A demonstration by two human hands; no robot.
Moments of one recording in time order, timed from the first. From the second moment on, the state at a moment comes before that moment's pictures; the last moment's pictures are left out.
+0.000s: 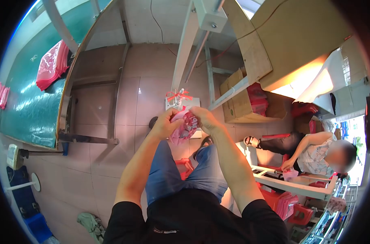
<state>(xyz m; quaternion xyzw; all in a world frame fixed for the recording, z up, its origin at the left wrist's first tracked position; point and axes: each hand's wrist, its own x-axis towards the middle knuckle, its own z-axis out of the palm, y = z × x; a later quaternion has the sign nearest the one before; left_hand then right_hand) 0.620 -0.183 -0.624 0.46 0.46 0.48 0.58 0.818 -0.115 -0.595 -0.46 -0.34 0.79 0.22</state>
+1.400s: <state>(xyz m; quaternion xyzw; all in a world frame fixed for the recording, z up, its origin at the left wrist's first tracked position) 0.687 -0.220 -0.574 0.31 0.22 0.62 0.69 0.834 -0.143 -0.544 -0.37 -0.19 0.59 0.69</state>
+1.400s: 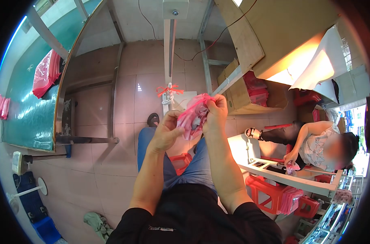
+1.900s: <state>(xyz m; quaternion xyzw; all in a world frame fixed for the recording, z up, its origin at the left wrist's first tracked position) 0.668 -0.206 -0.522 0.64 0.34 0.51 0.47 0.867 -0.161 -0.480 -0.36 -0.88 0.13 0.28</state>
